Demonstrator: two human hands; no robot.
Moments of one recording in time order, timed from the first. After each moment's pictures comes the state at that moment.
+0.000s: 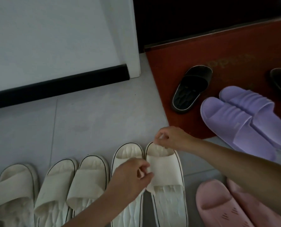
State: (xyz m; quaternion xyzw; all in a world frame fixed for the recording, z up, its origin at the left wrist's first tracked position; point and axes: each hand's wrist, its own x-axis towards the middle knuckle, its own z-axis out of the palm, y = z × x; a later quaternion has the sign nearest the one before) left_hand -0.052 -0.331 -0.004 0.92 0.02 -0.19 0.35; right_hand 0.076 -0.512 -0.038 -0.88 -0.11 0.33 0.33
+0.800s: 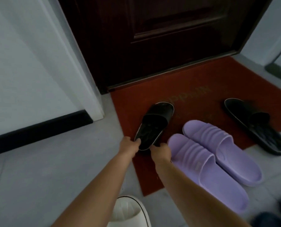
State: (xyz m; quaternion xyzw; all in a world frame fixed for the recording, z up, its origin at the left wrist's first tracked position) left_hand 0.192 -0.456 -0.052 0.80 0.25 -0.21 0.50; right_hand 0.167 -0.560 -0.076 -0.77 0.36 0.14 0.51
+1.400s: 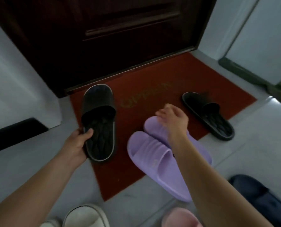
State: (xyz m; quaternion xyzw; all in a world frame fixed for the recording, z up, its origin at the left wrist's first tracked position) left_hand 0.198 -0.460 -0.009 0.58 0.22 -0.18 0.76; right_hand 0.175 -0.722 0.003 -0.49 0.35 -0.14 0.78
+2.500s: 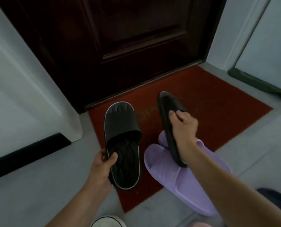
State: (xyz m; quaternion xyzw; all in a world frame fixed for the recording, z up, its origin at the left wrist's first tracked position) left_hand 0.145 -0.466 0.007 0.59 0.19 -0.12 0.78; right_hand 0.181 -0.701 0.025 -0.73 0.27 -0.23 0.59
